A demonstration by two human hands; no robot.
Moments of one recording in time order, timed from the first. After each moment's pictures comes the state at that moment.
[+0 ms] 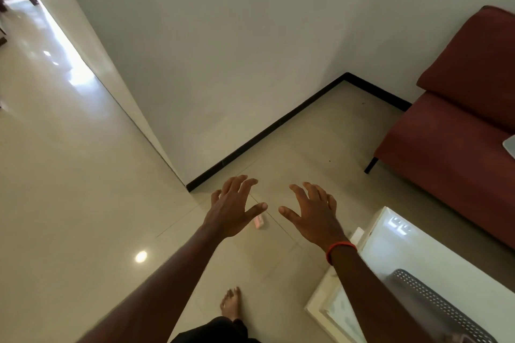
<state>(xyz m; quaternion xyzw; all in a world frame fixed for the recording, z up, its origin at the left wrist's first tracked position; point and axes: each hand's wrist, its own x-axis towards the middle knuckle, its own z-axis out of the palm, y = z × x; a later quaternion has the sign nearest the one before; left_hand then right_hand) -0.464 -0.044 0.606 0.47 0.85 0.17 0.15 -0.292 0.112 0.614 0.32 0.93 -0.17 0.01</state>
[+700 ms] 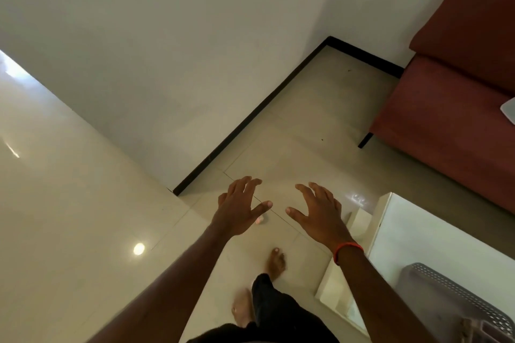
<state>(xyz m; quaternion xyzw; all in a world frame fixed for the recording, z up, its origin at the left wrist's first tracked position) -0.574 0.047 0.538 0.49 0.82 0.16 0.26 -0.378 0.172 0.557 0.42 0.87 -0.26 0.04</state>
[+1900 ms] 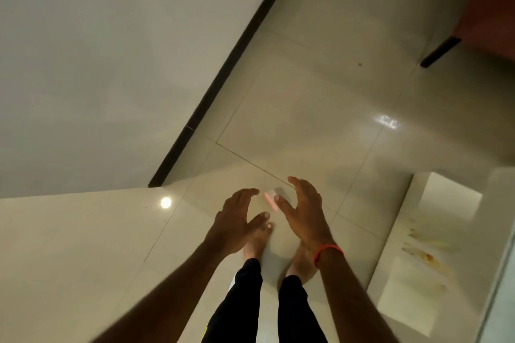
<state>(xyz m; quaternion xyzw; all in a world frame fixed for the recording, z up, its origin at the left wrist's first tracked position) -0.681 0.153 0.206 0.41 0.78 0.10 0.46 -0.523 0.261 0.193 0.55 0.66 -0.51 0.02</state>
